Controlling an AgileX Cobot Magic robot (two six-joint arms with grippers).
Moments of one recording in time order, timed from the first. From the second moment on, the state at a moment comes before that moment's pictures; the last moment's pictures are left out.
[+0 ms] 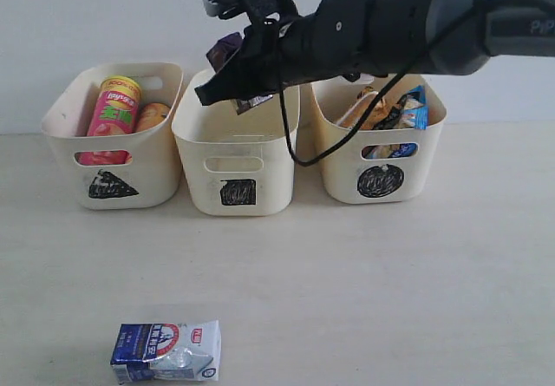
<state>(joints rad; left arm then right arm) -0.02 0.00 0.00 -0.02 0.28 0.00 0.61 1.99 -1.61 0.38 0.15 -0.54</state>
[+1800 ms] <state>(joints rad) -0.02 0.00 0.00 -0.02 0.28 0.00 0.68 1.94 -1.61 0.40 0.75 -0.84</state>
